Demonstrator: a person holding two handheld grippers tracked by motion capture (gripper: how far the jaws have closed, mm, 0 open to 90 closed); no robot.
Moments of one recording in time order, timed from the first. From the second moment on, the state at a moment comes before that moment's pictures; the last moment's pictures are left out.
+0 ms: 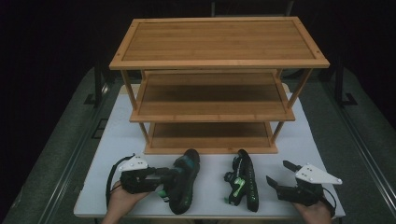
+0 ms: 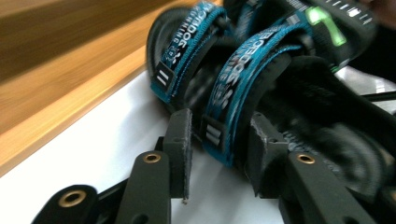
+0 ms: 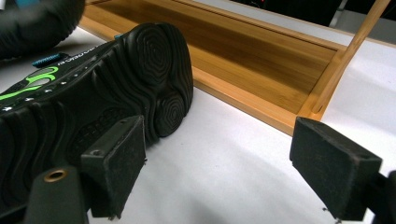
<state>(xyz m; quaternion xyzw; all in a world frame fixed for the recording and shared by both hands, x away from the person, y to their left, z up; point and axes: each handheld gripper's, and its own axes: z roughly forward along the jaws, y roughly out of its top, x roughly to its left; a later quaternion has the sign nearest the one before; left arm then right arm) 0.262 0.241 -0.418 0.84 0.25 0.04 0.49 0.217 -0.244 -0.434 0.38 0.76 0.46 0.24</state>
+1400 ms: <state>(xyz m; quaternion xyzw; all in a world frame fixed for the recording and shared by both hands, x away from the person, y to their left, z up) 0.247 0.195 -0.419 0.83 0.25 0.07 0.50 0.201 -0.219 -0.404 0.33 0.75 0.53 0.22</state>
